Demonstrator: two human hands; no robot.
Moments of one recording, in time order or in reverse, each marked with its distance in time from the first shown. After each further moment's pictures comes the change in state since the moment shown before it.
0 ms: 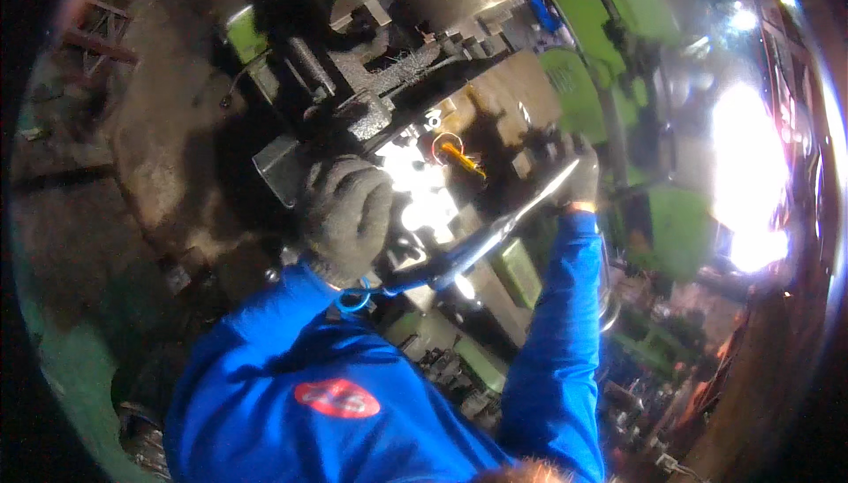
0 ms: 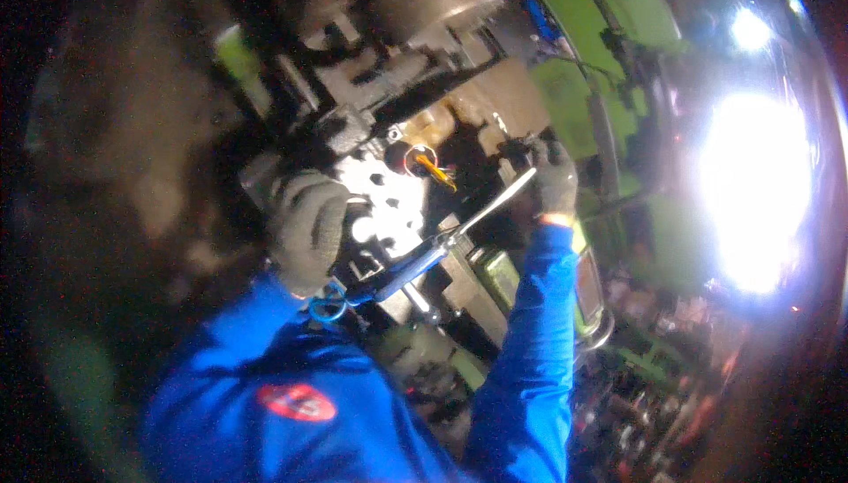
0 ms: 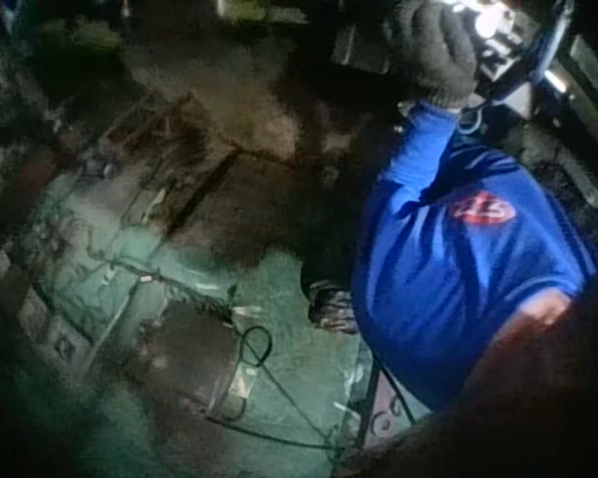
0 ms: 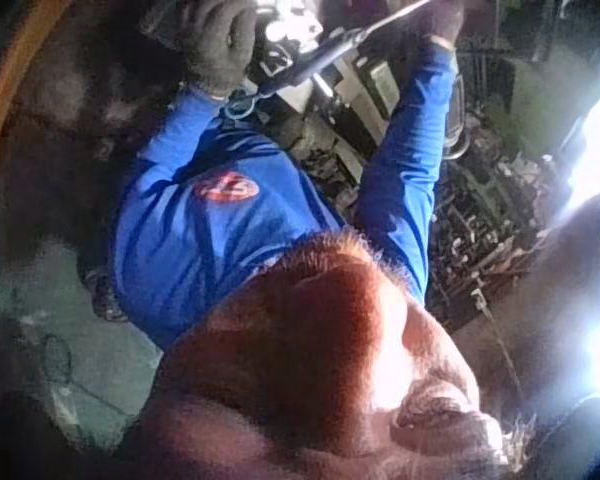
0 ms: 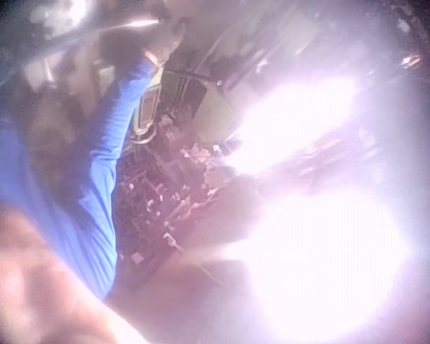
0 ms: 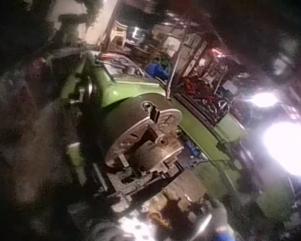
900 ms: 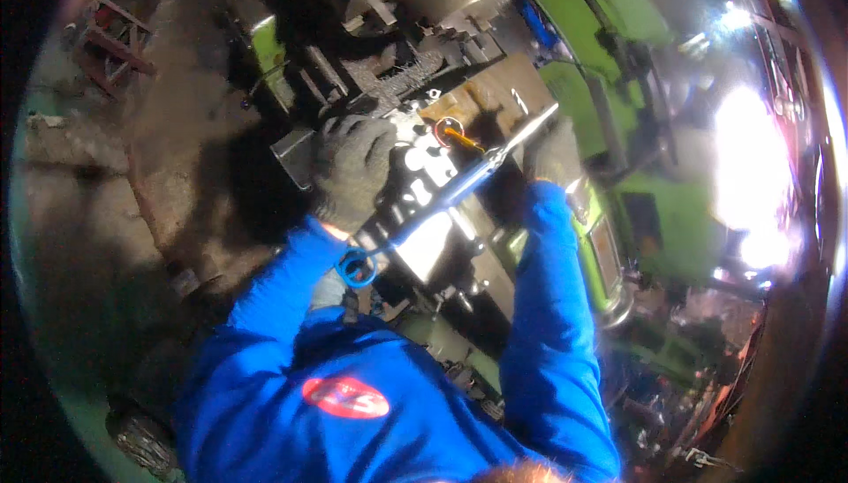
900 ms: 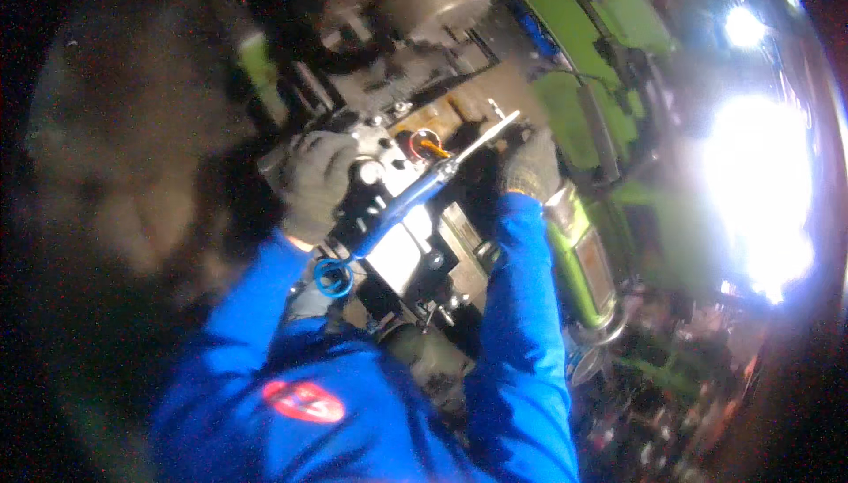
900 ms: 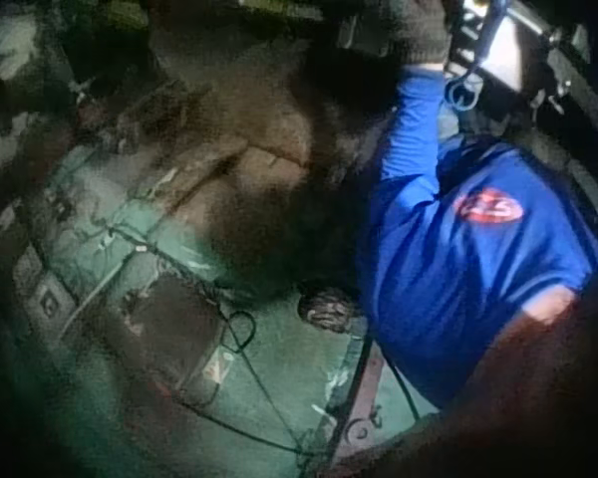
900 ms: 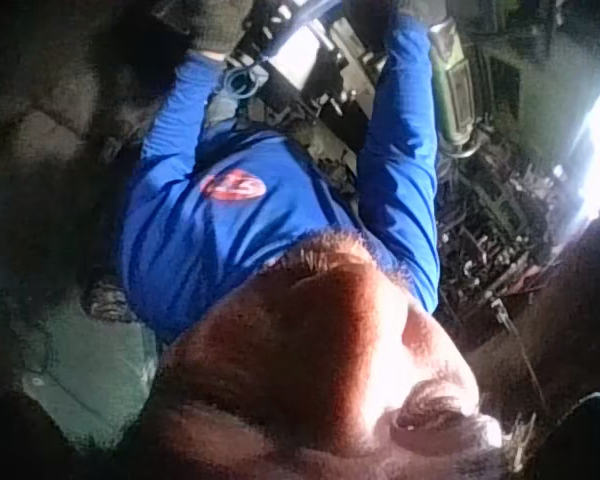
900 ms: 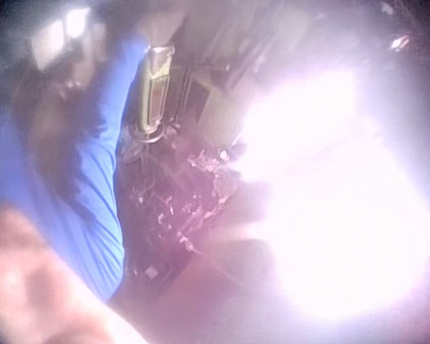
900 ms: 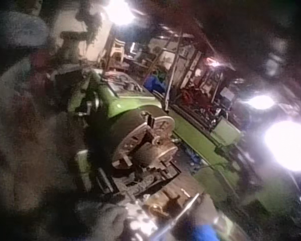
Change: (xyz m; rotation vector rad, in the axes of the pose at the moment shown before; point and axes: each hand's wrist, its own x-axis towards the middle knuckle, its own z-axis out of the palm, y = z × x) left_hand -0.003 -0.003 0.015 0.079 0.154 0.022; right_hand -0.061 -0.121 -0.006 -0.285 0.162 0.279
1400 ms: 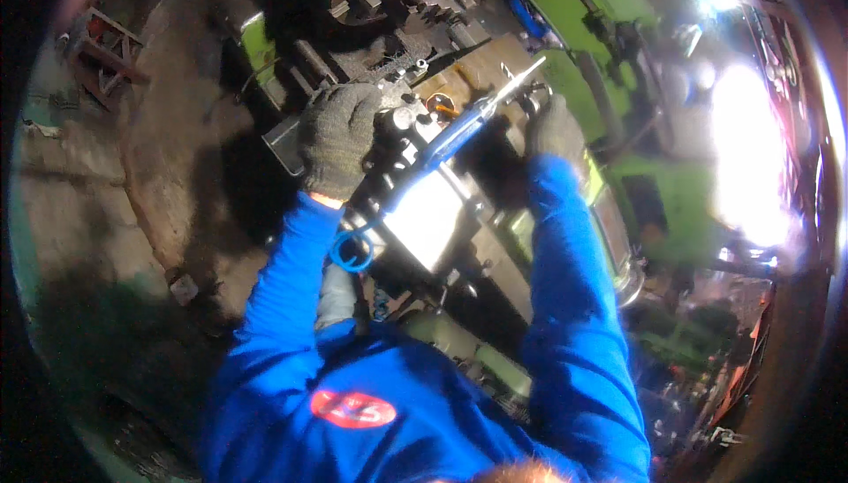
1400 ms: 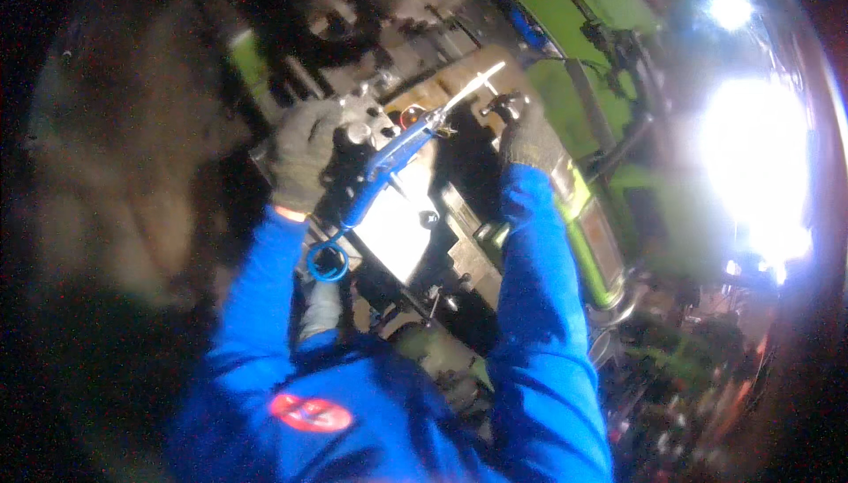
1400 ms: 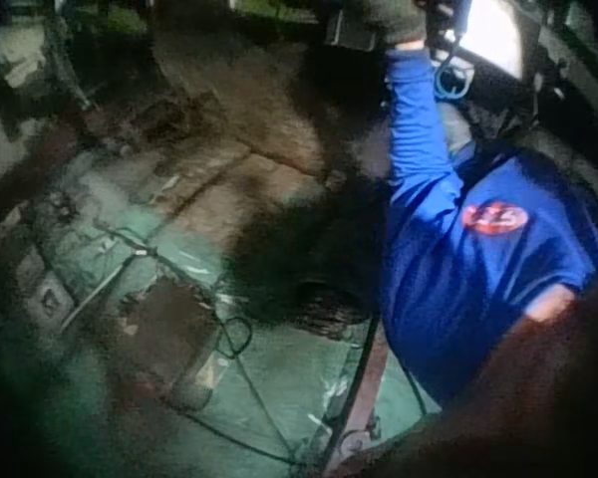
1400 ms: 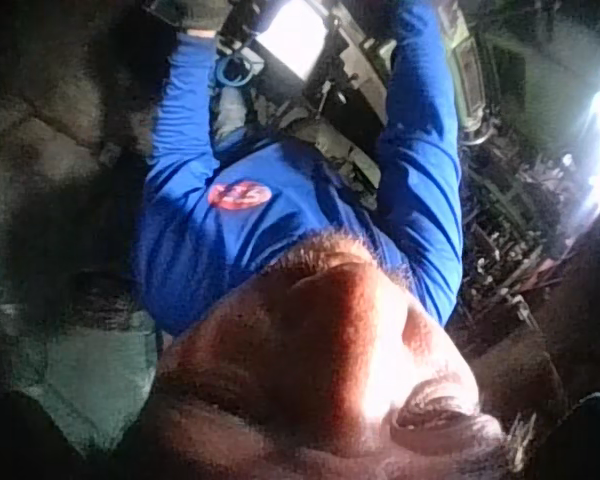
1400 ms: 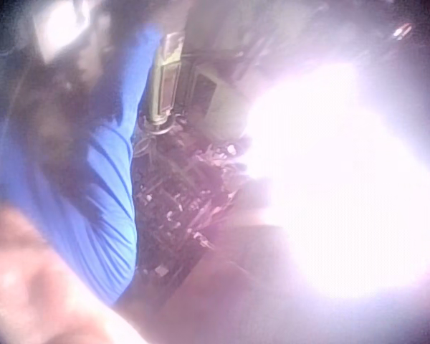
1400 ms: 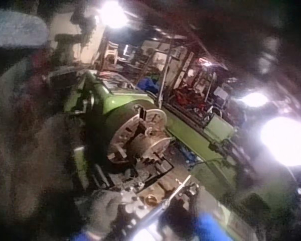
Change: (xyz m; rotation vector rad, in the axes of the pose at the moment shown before) left_hand -0.016 -0.021 0.010 -0.110 0.068 0.017; right_hand -0.008 0.030 0.002 -0.081 -0.001 -0.134
